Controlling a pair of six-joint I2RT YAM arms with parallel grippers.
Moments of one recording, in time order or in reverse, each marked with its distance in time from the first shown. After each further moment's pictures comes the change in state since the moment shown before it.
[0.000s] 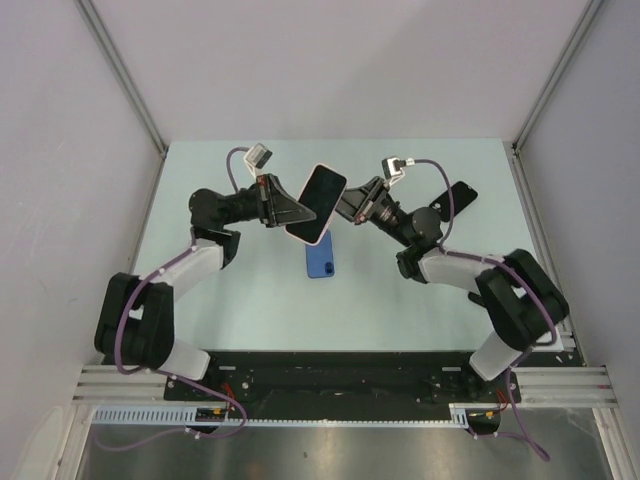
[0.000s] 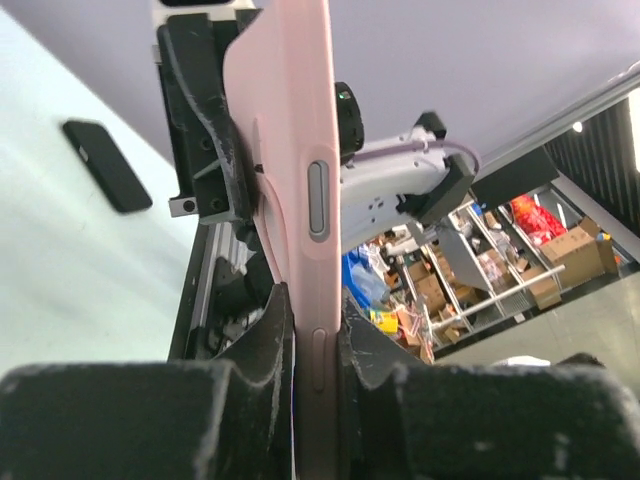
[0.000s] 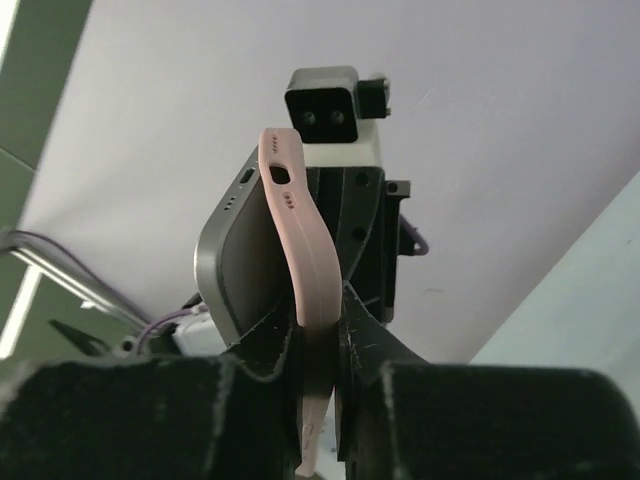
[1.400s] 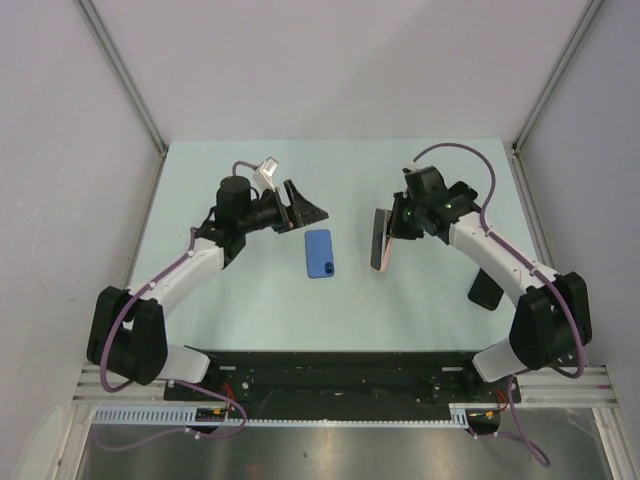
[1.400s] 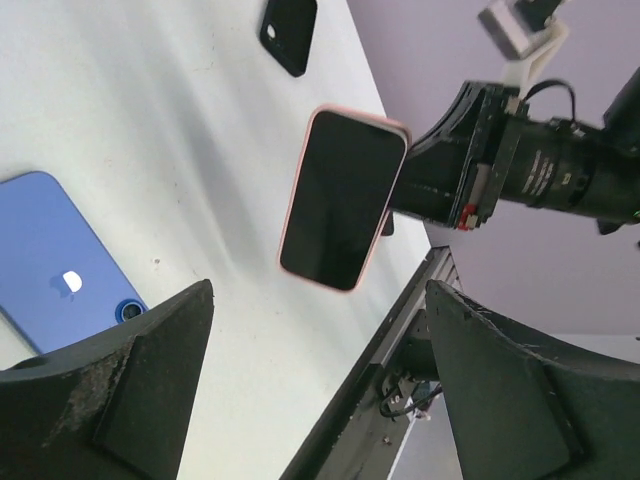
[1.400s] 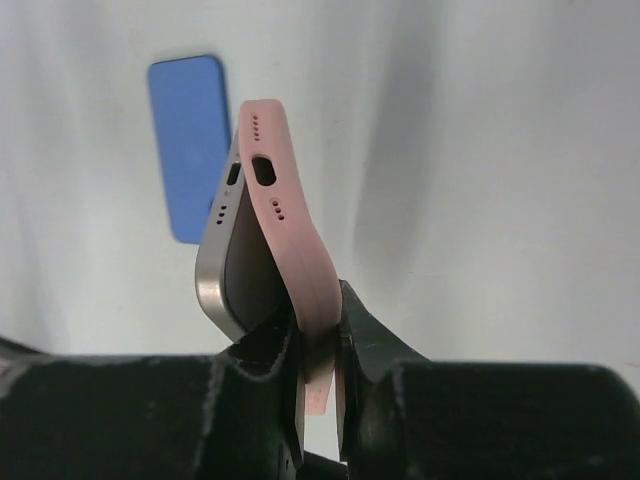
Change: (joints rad) left arm -0.069 -0.060 0.071 -1.011 -0.521 0.758; right arm -0.184 -0.138 0.316 -1.753 0.327 -0.766
